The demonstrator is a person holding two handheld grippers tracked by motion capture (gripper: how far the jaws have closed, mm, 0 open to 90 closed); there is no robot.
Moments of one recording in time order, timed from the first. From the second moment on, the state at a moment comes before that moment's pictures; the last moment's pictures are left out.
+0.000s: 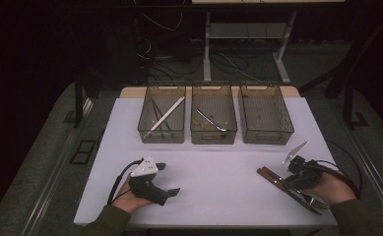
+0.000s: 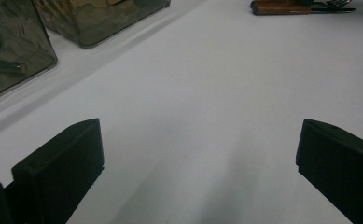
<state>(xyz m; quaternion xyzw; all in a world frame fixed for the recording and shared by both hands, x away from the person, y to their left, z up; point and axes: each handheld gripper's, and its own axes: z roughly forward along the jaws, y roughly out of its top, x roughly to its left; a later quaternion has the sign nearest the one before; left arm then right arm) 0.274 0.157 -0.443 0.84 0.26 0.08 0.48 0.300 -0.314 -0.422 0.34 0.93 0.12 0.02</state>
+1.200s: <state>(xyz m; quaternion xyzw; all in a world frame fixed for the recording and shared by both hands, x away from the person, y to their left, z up) 0.274 0.157 -0.442 0.84 0.25 0.08 0.48 0.315 -0.339 -0.395 0.40 0.89 0.23 0.03</state>
